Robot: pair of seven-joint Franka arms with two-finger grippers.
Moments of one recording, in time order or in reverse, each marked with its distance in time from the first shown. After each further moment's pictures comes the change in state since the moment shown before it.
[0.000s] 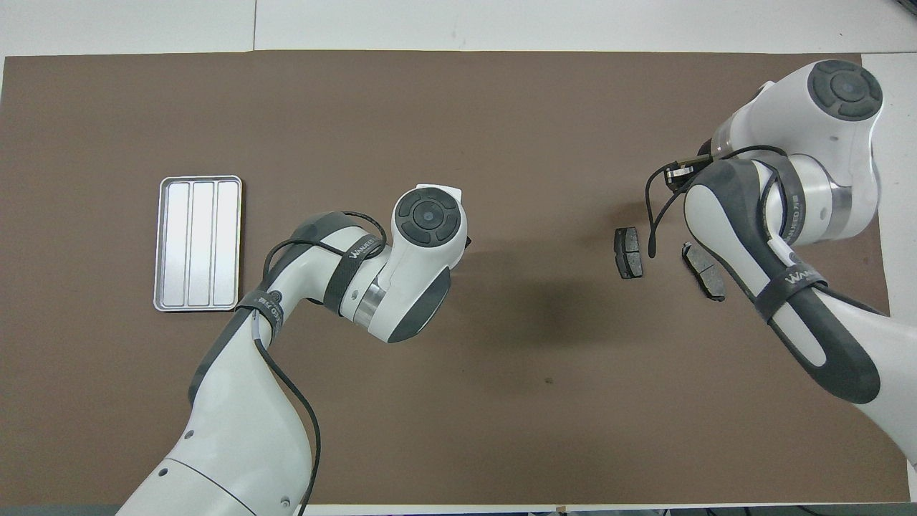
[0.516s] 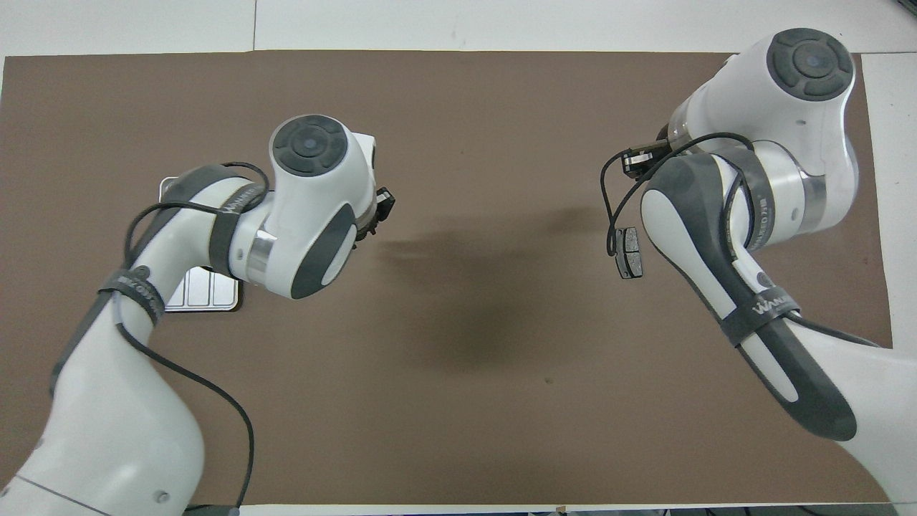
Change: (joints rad) left arm 0.181 -0.121 0.033 0.013 0.012 -0.157 0.201; right arm 0.127 -0.028 0.018 0.073 0.000 -0.070 0.129
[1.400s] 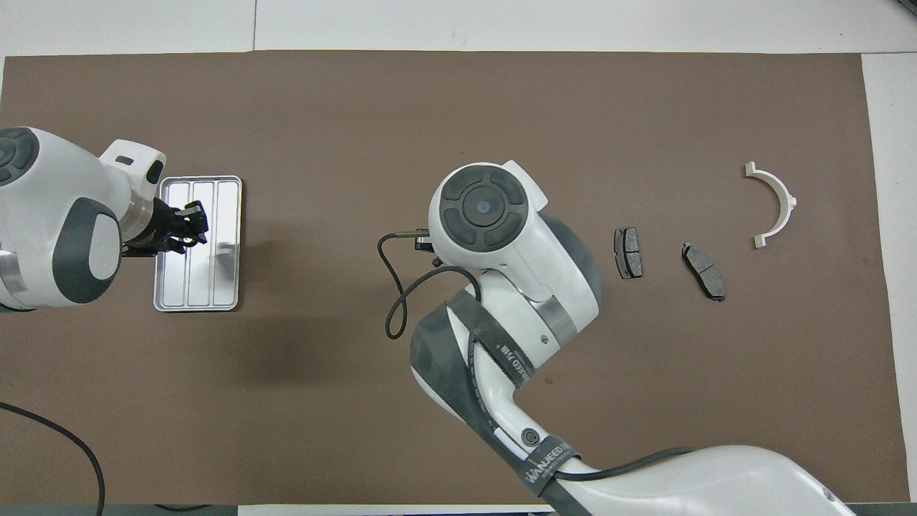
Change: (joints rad) left arm 0.431 -0.140 0.001 -0.276 0.001 0.149 0.636; right arm 0.436 0.009 0.004 0.002 -0.001 0.031 0.635
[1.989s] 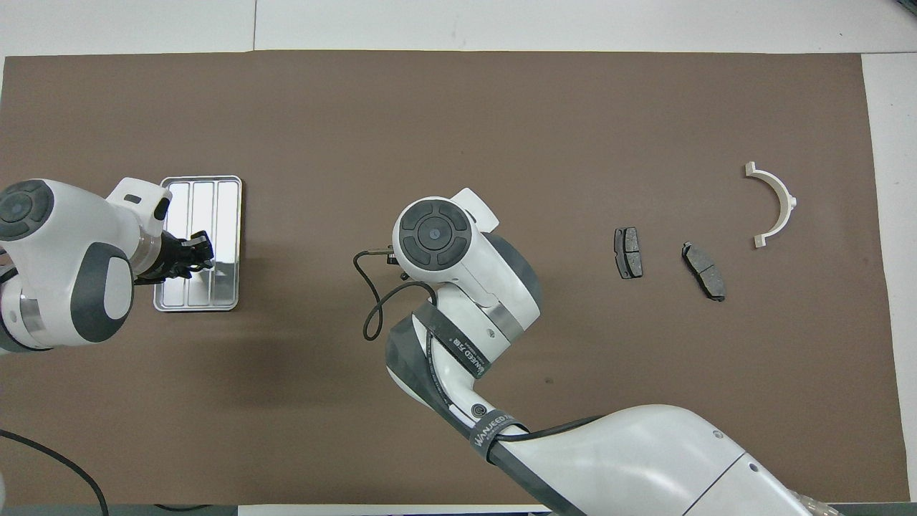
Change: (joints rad) left arm 0.016 -0.057 -0.014 -0.187 -0.001 0.152 -0.004; right arm 0.047 0.146 -0.007 -0.001 -0.009 0.154 0.025
